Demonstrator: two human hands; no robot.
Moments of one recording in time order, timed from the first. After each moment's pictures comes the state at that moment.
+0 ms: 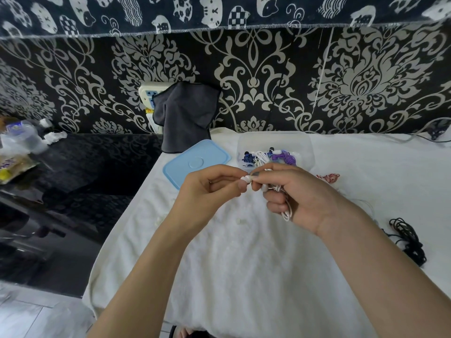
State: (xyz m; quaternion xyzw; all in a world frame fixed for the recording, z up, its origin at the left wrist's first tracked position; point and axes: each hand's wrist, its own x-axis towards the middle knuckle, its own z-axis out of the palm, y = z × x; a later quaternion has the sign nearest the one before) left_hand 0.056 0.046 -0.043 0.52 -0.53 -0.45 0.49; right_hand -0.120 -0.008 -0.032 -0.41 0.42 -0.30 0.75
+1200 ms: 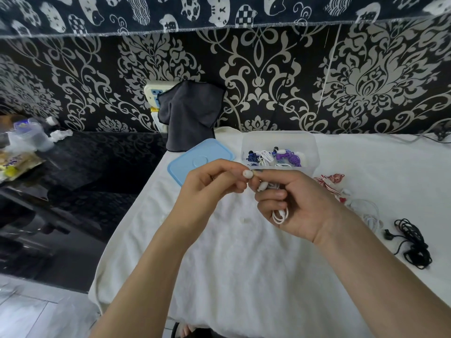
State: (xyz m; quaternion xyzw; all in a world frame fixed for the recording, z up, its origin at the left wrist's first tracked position) left_hand 0.059 0.051 -0.039 0.47 -0.50 -0.49 0.53; right_hand -0.111 0.001 -0.034 -0.16 0.31 -0.28 0.89
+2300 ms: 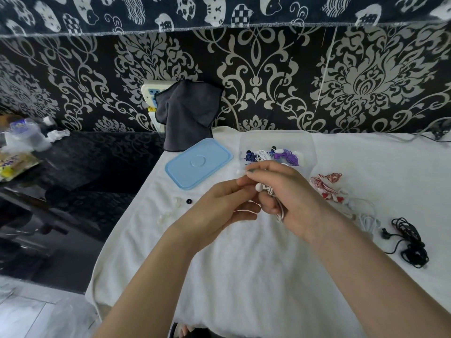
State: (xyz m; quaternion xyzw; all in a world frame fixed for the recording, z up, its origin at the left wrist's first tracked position) left_hand 0.043 0.043 -0.055 0.52 -0.43 -0.64 0.37; right_hand -0.104 0.000 -0.043 -0.40 0.45 -0.35 0.72
